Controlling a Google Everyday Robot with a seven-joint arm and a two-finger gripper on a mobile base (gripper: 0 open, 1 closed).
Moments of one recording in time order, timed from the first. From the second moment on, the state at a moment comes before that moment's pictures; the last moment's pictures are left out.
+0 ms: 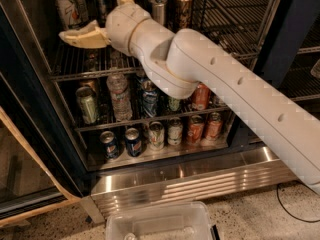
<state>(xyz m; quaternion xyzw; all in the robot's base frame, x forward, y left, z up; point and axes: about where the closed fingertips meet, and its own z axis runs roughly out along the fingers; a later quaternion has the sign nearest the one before) 0.629 0.139 1.059 -0.38 0.47 0.19 0.77</state>
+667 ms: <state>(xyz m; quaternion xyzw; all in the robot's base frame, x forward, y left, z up) 0.624 0.159 1.063 -0.36 0.51 0.21 0.75</state>
